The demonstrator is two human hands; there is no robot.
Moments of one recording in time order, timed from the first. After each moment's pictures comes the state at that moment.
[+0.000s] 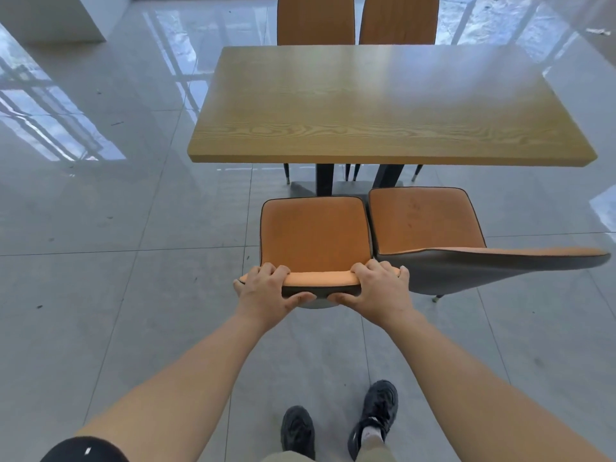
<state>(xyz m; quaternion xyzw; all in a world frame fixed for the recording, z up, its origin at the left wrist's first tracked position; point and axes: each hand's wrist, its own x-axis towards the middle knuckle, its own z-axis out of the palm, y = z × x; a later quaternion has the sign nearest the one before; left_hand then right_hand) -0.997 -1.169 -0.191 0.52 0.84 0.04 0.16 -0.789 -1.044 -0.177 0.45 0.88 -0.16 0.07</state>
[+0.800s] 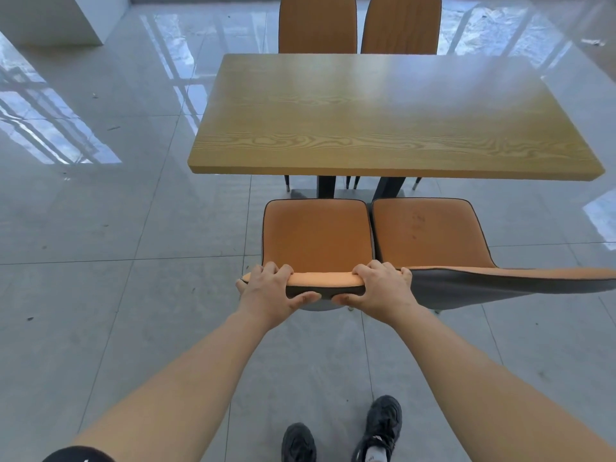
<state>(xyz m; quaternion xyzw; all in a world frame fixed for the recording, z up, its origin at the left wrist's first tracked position) -1.030 -1.133 -0.195 0.52 0.84 0.01 0.15 -0.821 -1.003 -0.178 0.44 0.87 -0.20 0.11</state>
